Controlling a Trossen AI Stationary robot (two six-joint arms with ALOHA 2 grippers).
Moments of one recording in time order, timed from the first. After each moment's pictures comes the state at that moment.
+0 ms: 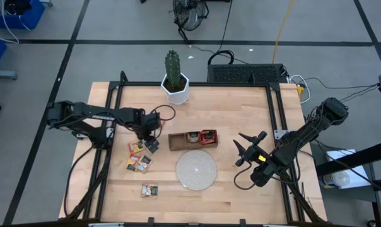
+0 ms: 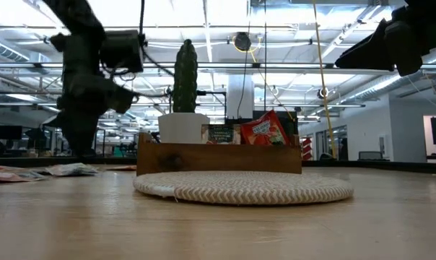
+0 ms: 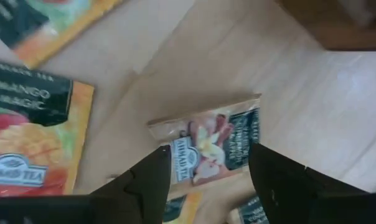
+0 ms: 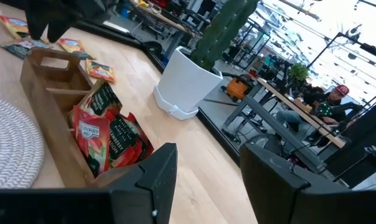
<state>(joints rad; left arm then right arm) 0.19 1.38 0.71 -0.73 0.21 -0.53 0.72 1.27 0.60 -0.39 1.44 0.51</state>
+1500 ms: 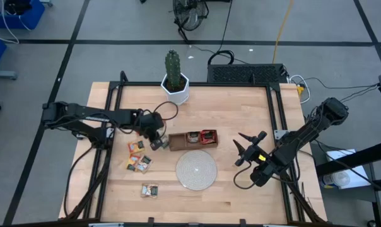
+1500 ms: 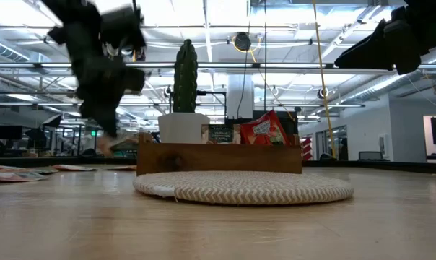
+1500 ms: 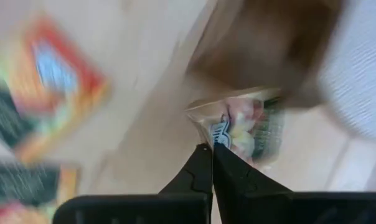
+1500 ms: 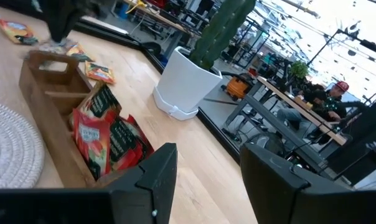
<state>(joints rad) 0.13 1.31 0.72 -0.53 0.11 -0.47 0.72 1.27 0.60 -0.38 1.44 0.51</state>
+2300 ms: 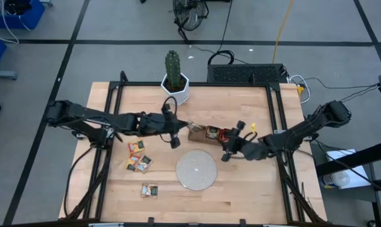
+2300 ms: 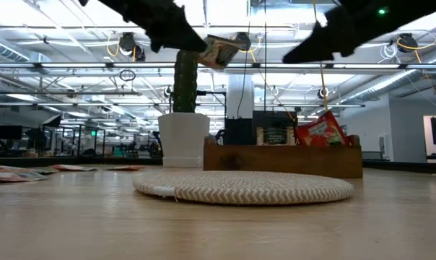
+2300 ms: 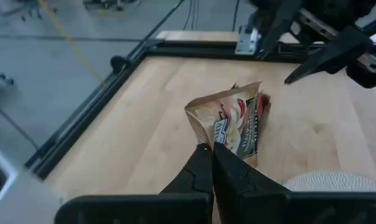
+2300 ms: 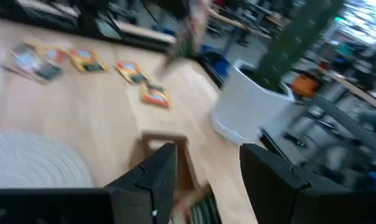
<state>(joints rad) -0.06 1.37 0.92 0.02 -0.35 -0.05 0.41 1.27 0.60 0.26 0.93 -0.05</state>
